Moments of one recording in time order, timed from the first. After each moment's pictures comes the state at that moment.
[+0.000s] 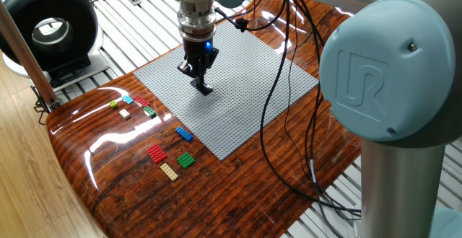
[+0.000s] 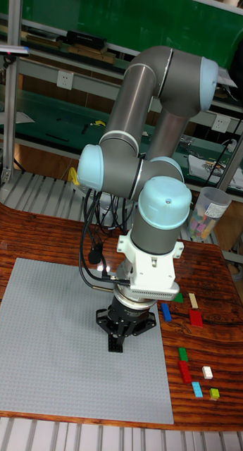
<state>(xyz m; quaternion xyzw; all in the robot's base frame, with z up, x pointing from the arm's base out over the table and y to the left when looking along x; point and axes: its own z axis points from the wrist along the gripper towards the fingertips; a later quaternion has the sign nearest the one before) 0.651 0.054 0.015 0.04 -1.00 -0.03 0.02</state>
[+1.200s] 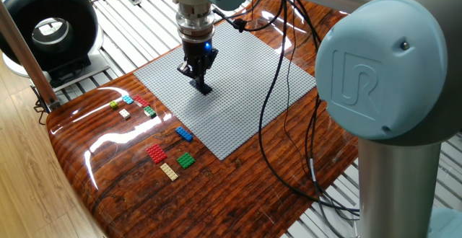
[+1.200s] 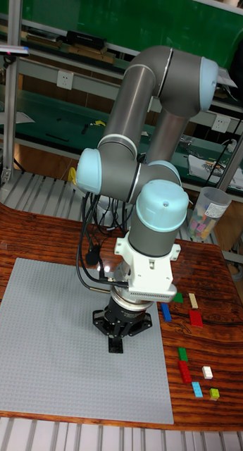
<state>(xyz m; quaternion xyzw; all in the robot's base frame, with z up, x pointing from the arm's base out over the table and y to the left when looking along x) 0.654 0.049 0.006 0.05 -1.00 -0.02 0.01</state>
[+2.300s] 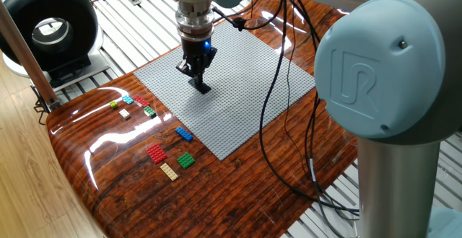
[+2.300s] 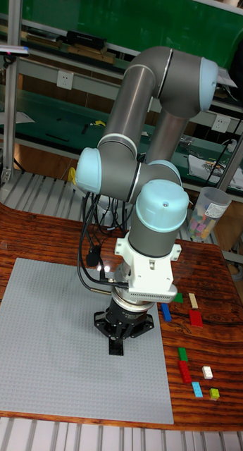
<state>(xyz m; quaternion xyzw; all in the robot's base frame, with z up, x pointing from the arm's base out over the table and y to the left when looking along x) 0.655 0.052 0.007 0.04 -1.00 -0.03 0.01</state>
